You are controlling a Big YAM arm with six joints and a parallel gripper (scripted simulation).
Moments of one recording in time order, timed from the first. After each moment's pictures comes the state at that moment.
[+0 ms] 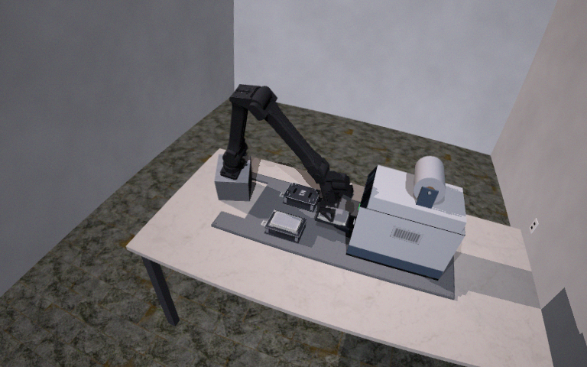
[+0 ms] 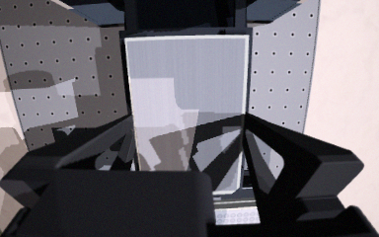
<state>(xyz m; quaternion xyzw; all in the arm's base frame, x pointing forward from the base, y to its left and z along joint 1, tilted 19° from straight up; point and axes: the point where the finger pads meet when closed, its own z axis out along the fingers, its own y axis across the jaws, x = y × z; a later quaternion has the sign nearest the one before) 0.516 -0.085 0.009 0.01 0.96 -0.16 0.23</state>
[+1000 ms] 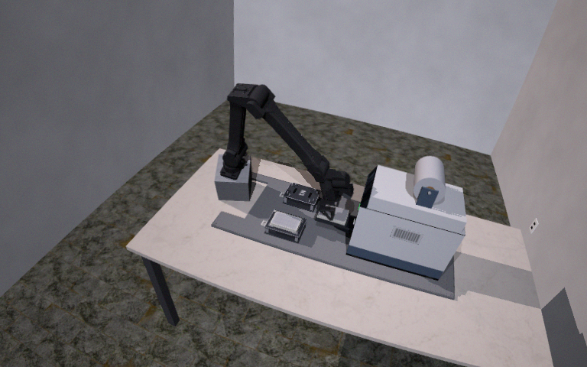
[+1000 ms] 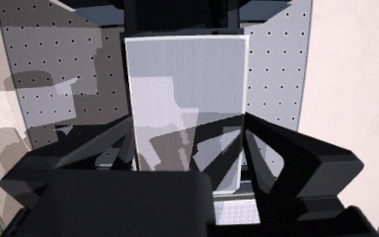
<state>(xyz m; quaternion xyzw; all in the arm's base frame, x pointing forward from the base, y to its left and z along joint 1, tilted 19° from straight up) 0.513 -0.085 0.019 0.02 0.96 -0.16 0.23</state>
